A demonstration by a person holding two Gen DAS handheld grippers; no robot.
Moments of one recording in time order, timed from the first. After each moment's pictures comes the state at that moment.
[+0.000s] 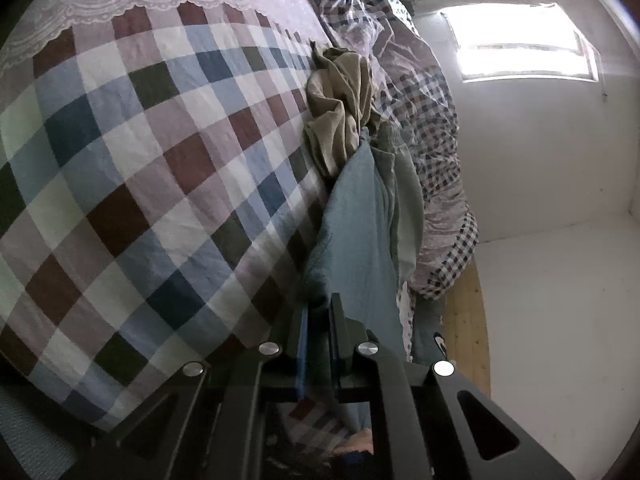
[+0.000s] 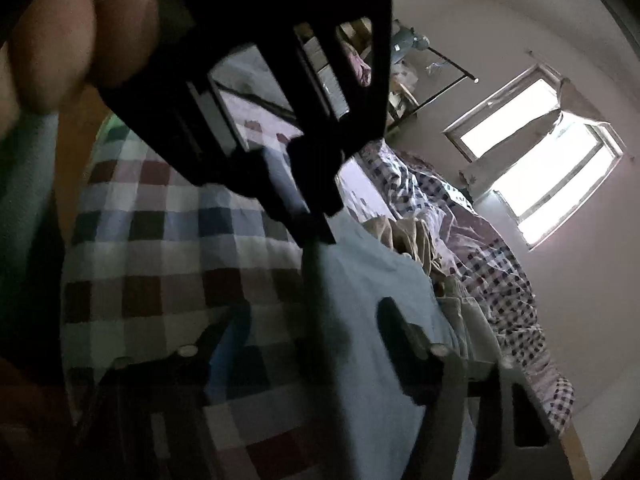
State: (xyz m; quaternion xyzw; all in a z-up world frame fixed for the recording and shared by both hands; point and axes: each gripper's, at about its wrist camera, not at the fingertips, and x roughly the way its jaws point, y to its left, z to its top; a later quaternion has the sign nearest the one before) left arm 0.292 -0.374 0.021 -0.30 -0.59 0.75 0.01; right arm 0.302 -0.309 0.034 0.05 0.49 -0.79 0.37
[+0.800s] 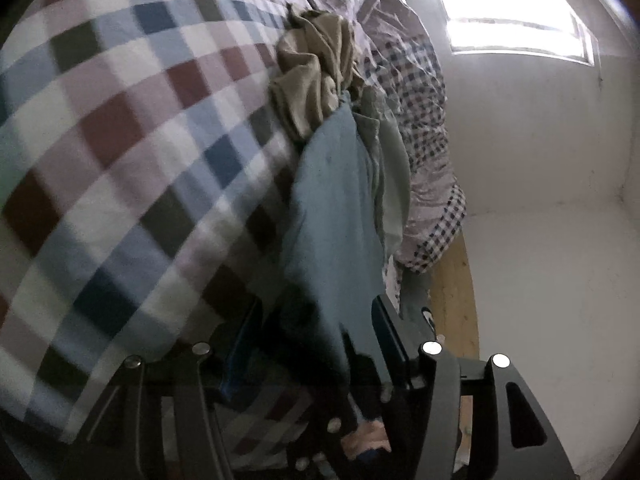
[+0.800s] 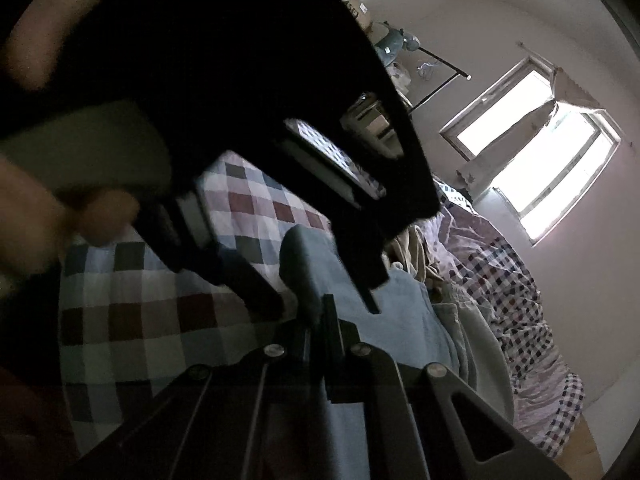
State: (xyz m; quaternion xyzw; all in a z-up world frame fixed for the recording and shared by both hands) left arm 0.250 -0.358 0.021 -0.32 -0.59 0.74 0.08; right arm 0.284 -0.308 0.065 0.05 0.46 -0.80 0.39
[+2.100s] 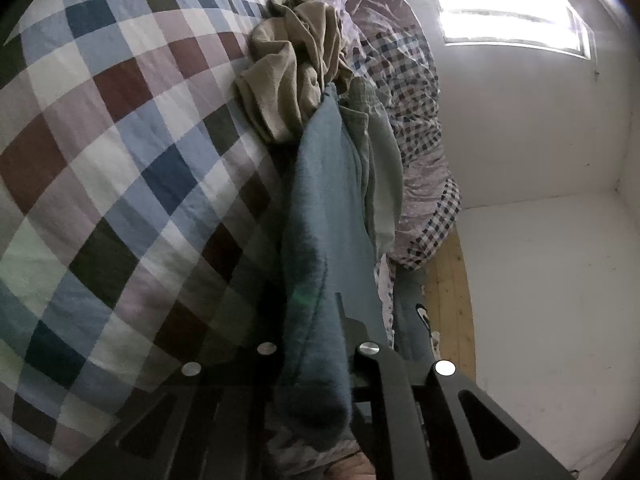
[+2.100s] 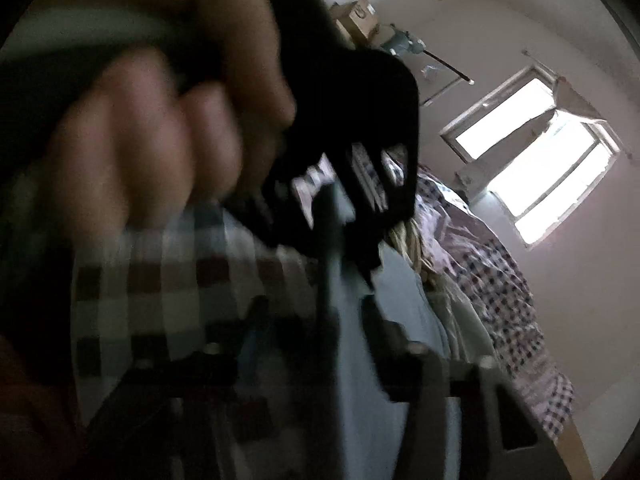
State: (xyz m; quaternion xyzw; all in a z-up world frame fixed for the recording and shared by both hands) left arm 0.223 -0.356 0.027 -0.33 -0.59 0.73 0.10; right arm 0.315 -0.269 0.051 0.04 0.48 -0.80 0.37
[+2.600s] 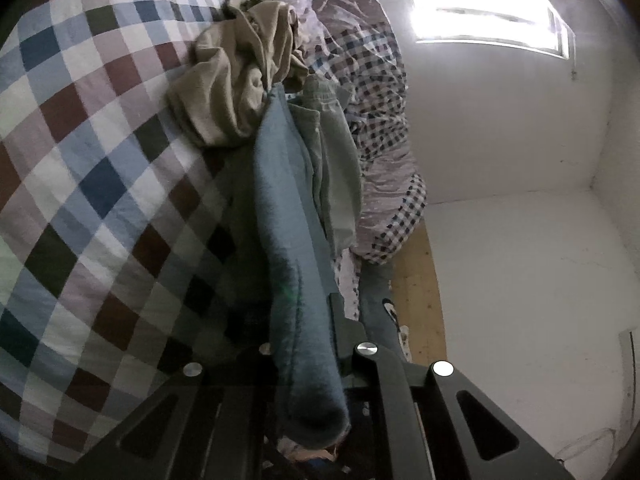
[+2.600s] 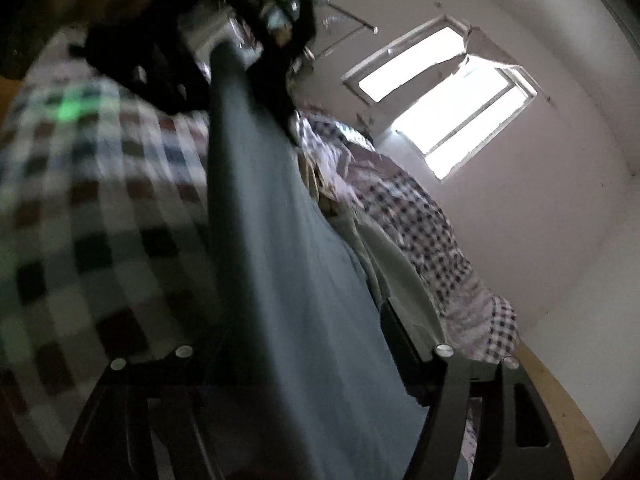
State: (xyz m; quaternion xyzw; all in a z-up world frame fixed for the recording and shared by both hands) left arm 0.220 -0.350 0.061 -0.30 -0.60 0.73 0.14; right arm 0.275 -0.229 0.049 0.06 0.45 -0.87 0.18
